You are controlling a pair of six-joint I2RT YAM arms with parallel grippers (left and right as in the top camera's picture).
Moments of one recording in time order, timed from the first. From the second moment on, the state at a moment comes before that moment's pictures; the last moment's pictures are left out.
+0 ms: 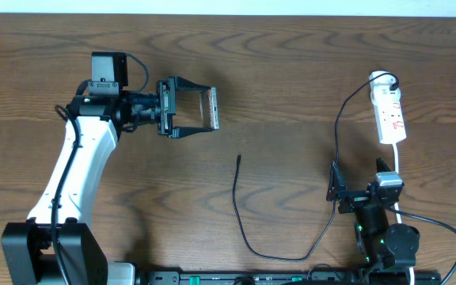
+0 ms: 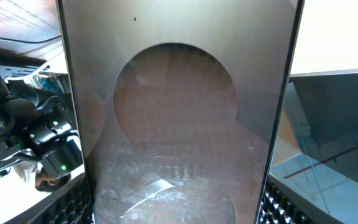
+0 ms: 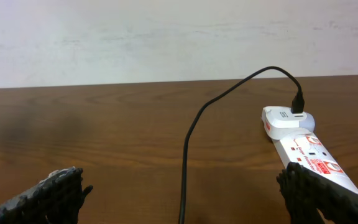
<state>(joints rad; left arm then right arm) -0.02 1.57 1.20 -0.62 1.29 -1.72 0.02 0.01 0.01 -0.06 -0.11 0.09</state>
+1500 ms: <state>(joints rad) -0.02 1.57 1.21 -0.98 0.43 -1.49 0.02 0.01 0.01 -0.06 -0.11 0.09</state>
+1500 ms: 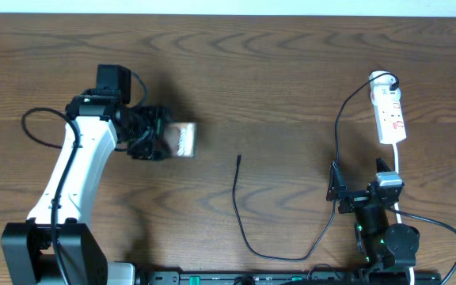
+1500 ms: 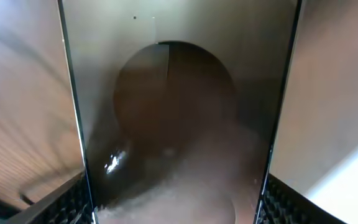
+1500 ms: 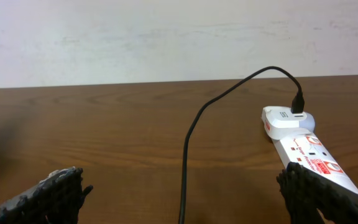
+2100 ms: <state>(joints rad) -0.02 1.57 1.21 -1.08 0.18 -1.42 0.02 0.01 0.01 -0.06 -0.10 0.09</state>
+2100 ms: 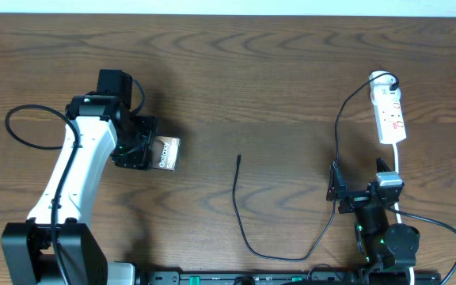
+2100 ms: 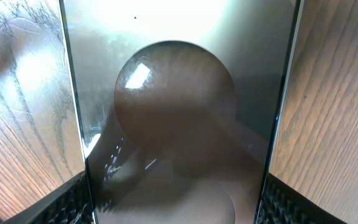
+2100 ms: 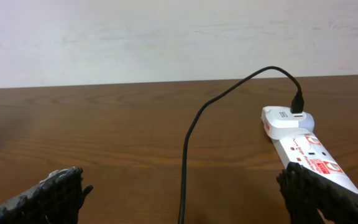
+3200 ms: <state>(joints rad) -0.02 1.57 1.21 -1.09 0.17 -1.42 0.02 0.73 0.78 -0.35 -0.40 0.17</state>
